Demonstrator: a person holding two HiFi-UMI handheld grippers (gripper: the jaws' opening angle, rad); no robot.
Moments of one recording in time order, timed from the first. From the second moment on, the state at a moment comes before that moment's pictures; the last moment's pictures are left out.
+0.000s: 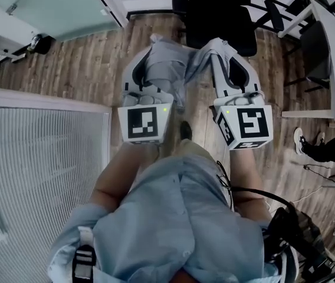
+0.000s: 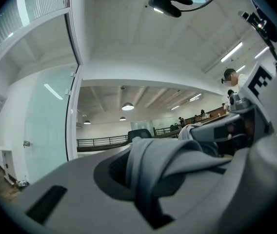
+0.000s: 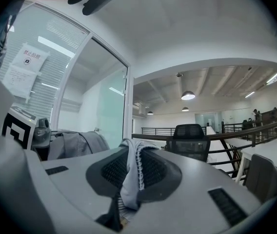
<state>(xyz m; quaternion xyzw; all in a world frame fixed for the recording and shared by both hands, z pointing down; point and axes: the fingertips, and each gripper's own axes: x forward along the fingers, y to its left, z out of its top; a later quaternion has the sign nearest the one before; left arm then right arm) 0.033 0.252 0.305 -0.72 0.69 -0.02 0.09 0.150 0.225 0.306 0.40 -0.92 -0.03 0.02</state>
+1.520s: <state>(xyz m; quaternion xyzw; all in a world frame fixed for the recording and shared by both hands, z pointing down) -0.234 -0.145 0.282 -0.73 0.68 -0.02 0.09 -0.104 -0.181 0.289 0.42 -0.91 -0.04 0.04</state>
